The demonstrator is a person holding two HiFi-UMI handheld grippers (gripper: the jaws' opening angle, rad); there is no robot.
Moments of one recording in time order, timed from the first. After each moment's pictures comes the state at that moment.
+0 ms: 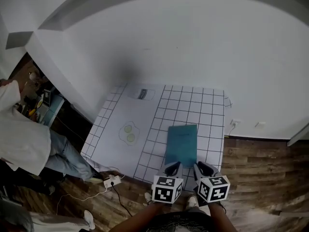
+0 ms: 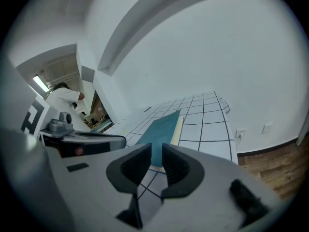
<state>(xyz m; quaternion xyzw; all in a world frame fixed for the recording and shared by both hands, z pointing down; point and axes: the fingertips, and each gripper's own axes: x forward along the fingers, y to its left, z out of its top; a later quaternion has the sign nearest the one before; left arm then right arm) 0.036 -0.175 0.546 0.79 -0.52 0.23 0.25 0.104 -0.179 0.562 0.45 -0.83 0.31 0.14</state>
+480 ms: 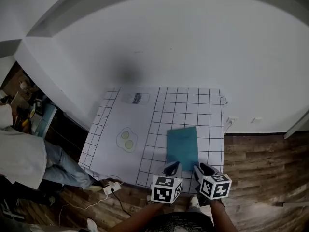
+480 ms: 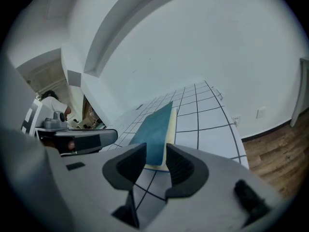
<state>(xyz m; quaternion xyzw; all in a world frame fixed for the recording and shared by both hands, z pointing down) 0.022 -0.193 0.548 0.81 -0.48 0.24 0.25 0.099 -0.186 0.589 0.48 -0.78 0.37 0.13</state>
